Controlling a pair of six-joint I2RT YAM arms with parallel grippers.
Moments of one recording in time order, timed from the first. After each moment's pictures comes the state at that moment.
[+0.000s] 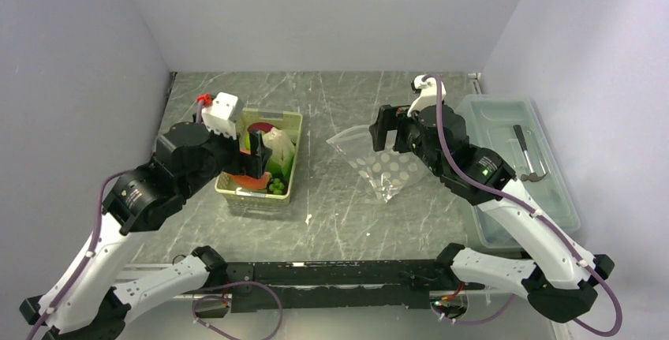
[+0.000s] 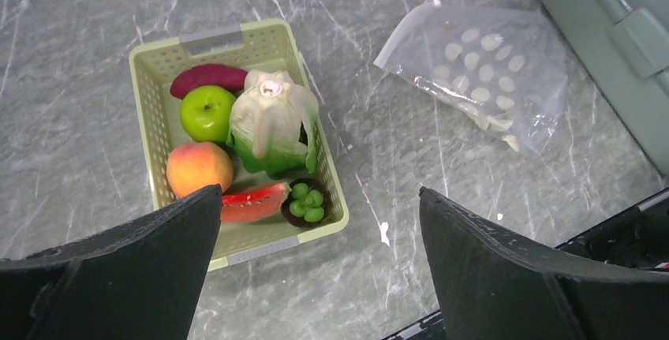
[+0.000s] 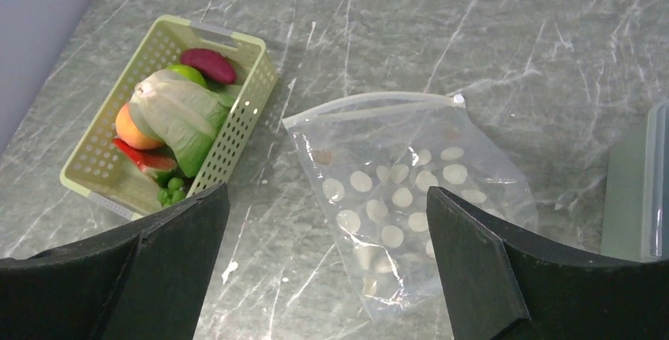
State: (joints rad) left arm -0.71 0.87 1.34 -0.89 -0.23 -0.23; right arm 0.77 1.01 1.31 -0.66 0.39 0.35
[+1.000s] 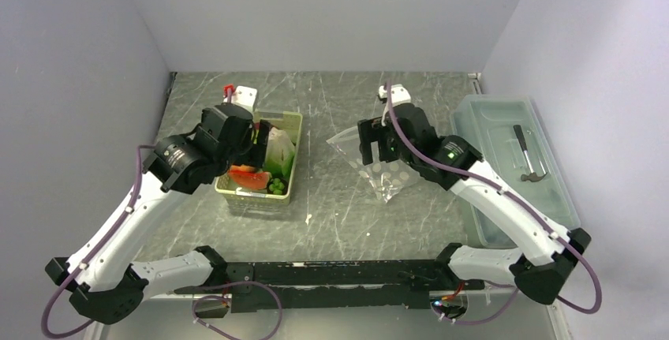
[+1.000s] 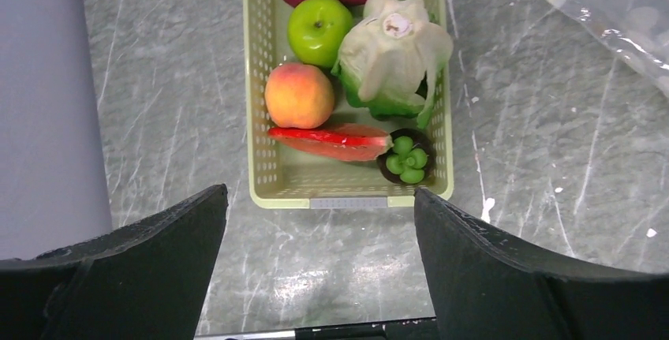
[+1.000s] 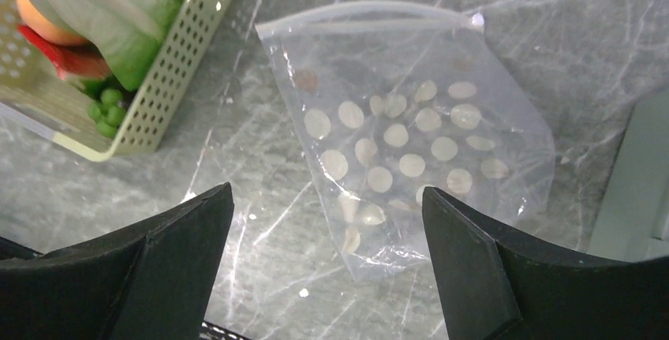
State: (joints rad) left arm -0.70 1.08 1.44 -1.12 -0.50 -0.29; right arm 0.77 1.14 1.29 -0.76 0.32 0.32
